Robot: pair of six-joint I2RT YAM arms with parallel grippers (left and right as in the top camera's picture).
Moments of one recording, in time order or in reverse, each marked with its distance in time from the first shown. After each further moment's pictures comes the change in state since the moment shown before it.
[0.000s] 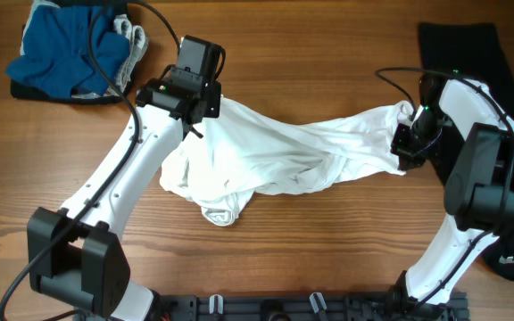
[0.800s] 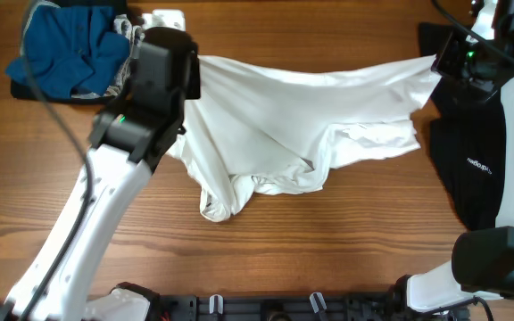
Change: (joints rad) left arm 0.000 -0.296 0.000 0.135 -0.146 0.043; right arm -0.008 -0.365 0.390 0.077 -0.110 -0.035
